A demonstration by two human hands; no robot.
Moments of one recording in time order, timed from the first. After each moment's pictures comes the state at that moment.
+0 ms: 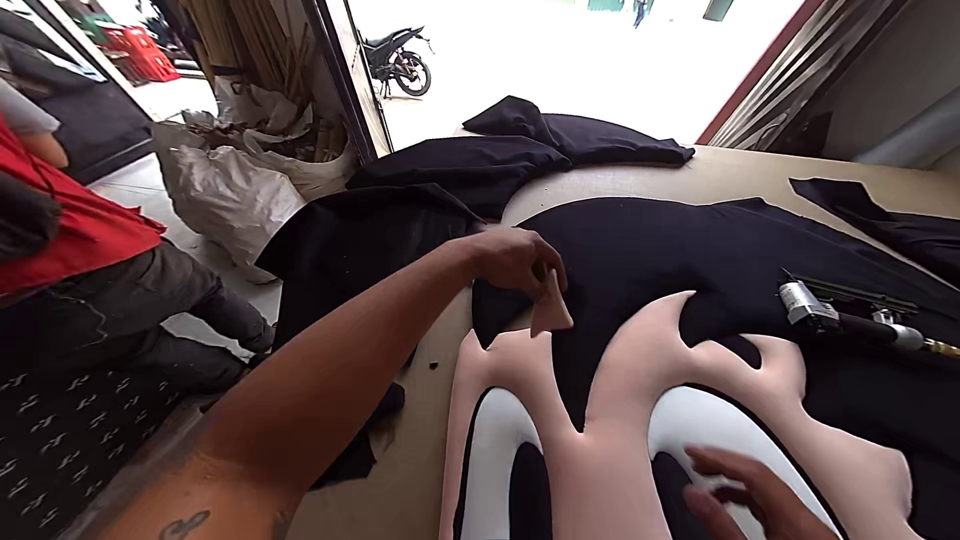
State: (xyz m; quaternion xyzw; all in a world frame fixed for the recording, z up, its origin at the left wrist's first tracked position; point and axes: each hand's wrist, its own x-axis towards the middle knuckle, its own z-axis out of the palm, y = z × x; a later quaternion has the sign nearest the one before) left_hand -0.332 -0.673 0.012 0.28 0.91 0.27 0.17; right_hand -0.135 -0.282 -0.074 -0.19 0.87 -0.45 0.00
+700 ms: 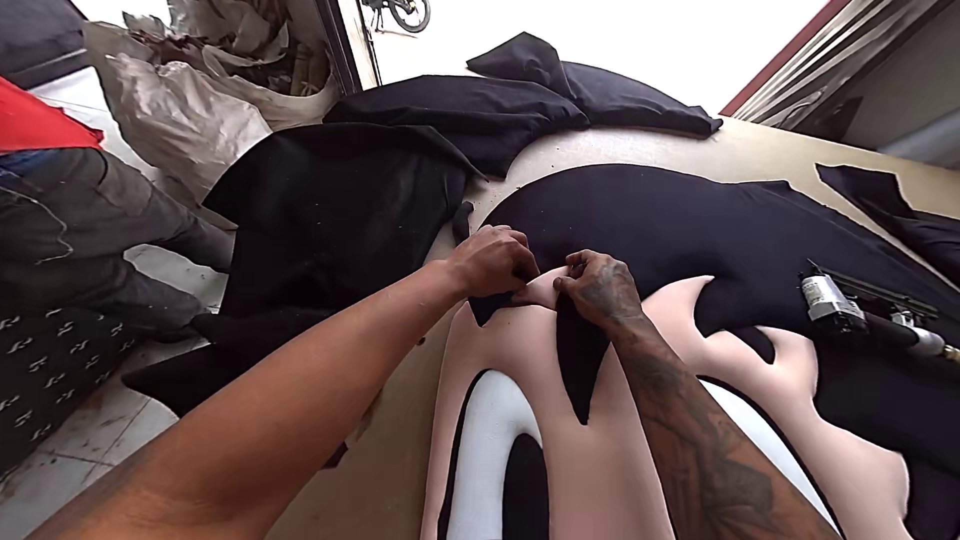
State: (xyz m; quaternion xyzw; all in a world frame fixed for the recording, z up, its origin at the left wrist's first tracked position) left_hand -0.327 -0.700 -0.117 0.23 0.96 0.17 -0.01; right_hand -0.358 -0.480 -0.105 -0.11 0.97 -0.20 0.08
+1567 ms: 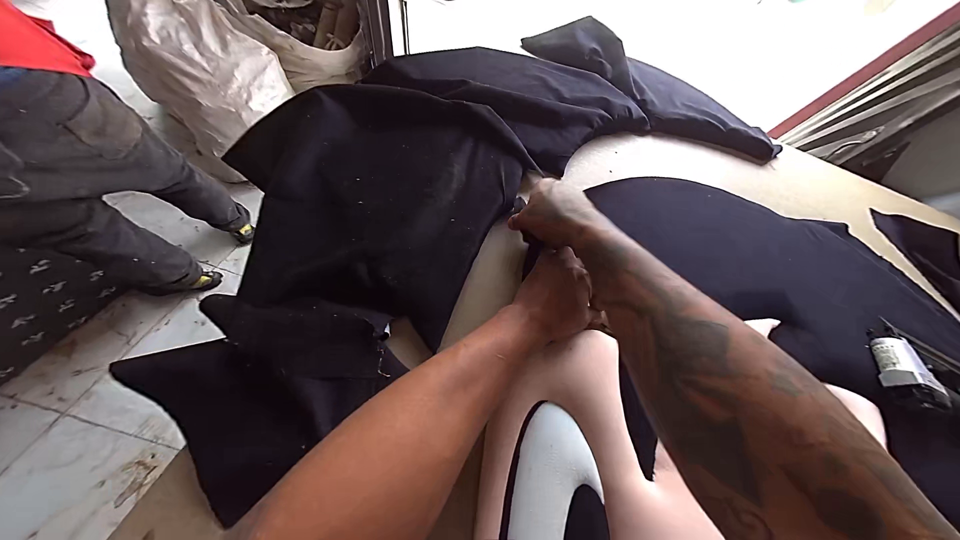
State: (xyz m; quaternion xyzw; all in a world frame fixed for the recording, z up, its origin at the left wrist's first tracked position) left_hand -0.317 -0.678 -0.163 0.12 0.96 0.25 -0.11; right_hand -0.416 -0.688 -0.076 -0.25 0.95 -0.03 0.17
